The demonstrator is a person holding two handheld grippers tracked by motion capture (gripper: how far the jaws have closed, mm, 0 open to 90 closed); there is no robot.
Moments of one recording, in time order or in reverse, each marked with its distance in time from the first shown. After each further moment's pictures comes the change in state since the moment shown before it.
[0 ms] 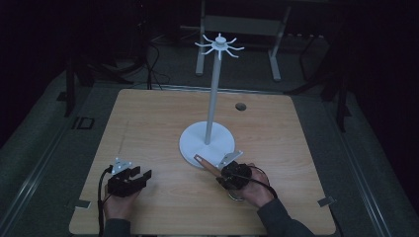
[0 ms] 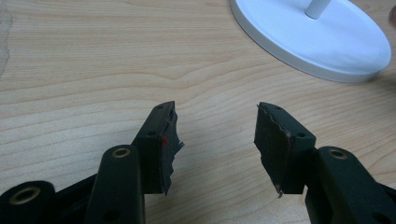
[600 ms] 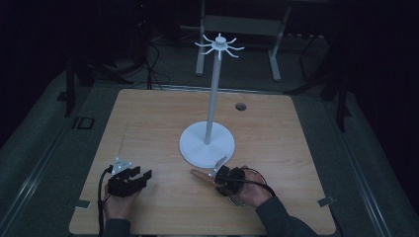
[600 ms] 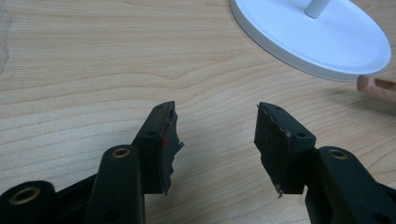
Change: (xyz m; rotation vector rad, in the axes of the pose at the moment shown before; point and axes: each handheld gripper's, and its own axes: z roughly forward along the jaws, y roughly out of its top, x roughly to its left) left arm 0.000 0.000 0.000 0.002 -0.001 0.003; right arm 0.013 0.005 0.016 0.192 0.056 -0.128
